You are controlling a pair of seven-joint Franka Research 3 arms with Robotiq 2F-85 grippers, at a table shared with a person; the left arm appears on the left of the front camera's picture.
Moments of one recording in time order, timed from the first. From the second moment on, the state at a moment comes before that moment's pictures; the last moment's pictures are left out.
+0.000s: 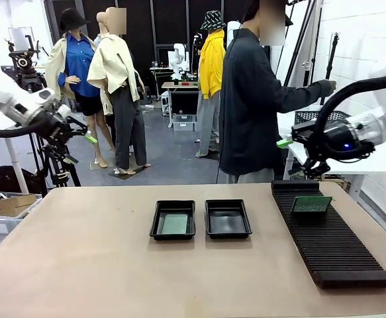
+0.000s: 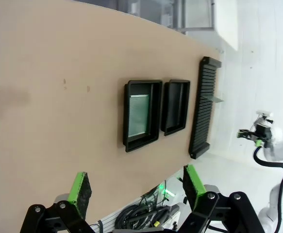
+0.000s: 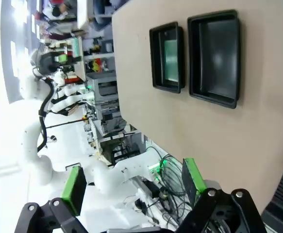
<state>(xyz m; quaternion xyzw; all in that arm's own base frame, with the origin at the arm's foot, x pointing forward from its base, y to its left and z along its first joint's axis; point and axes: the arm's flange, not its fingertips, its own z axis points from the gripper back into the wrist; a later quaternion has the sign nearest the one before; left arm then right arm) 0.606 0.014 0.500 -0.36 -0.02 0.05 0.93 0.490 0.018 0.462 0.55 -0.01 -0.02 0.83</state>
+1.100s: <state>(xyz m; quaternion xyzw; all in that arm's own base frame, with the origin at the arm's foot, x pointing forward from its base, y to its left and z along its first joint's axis) 0.666 -0.152 0.423 -0.21 0.04 0.04 0.98 0.503 -0.071 0.399 0.56 0.01 -0.10 0.82</state>
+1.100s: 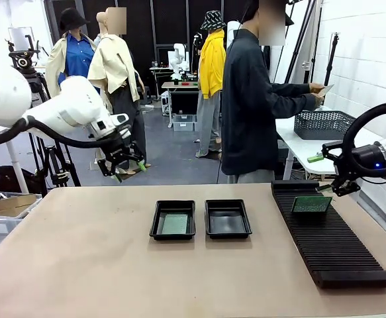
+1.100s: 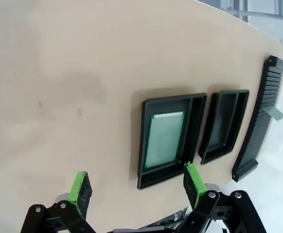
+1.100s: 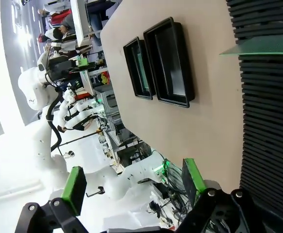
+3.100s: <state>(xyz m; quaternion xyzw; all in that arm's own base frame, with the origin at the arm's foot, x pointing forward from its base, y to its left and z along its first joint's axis) 0.656 -0.254 0.353 -0.10 0.01 0.05 0.99 0.505 -0.077 0.396 0.58 0.02 -0.11 0.81</state>
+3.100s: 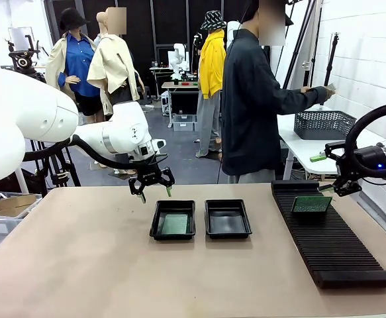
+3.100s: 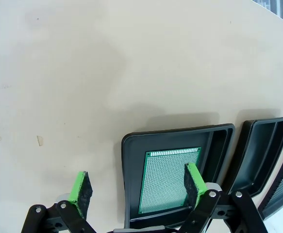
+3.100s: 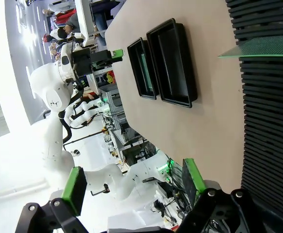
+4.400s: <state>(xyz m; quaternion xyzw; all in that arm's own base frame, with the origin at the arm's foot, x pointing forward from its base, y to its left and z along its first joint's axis) 0.618 -0.247 0.333 -0.09 0.02 0.01 1.00 0.505 -0.077 0.396 0.58 0.02 -0.11 0.81</state>
